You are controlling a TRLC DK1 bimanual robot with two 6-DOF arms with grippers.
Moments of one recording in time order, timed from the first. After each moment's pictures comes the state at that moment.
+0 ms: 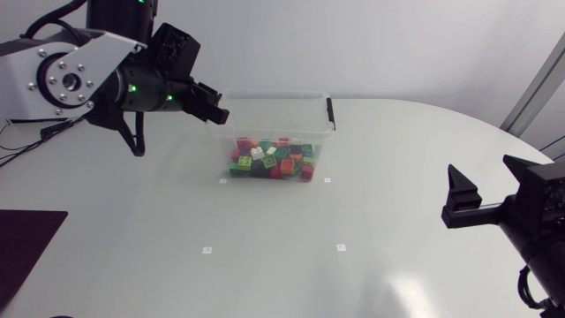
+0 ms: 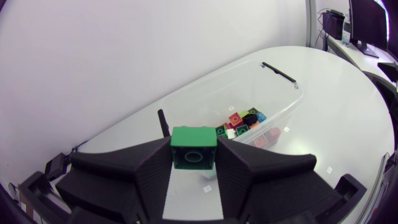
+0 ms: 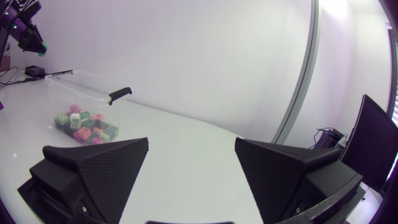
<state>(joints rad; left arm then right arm) -0.42 1.49 1.20 -0.24 -0.13 0.26 0.21 0.44 0.27 0.05 0.29 -0.24</state>
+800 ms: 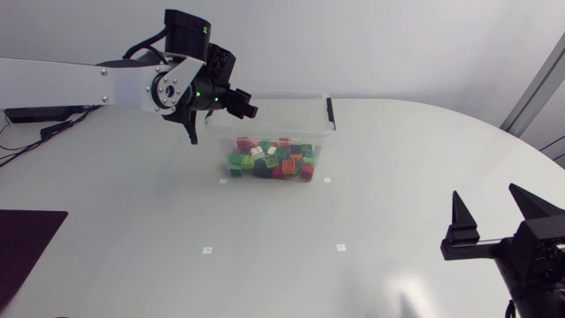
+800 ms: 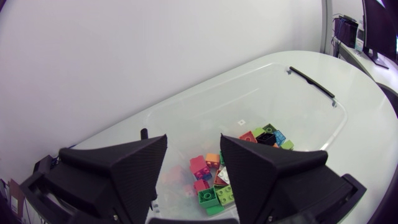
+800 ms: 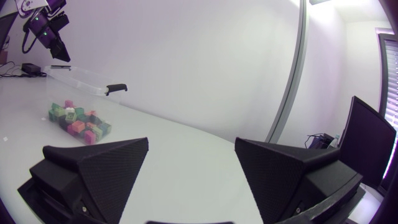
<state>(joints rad) -0.40 1.86 1.39 -0.04 -0.12 0.23 0.18 0.08 0.04 0.04 0.30 -0.31</state>
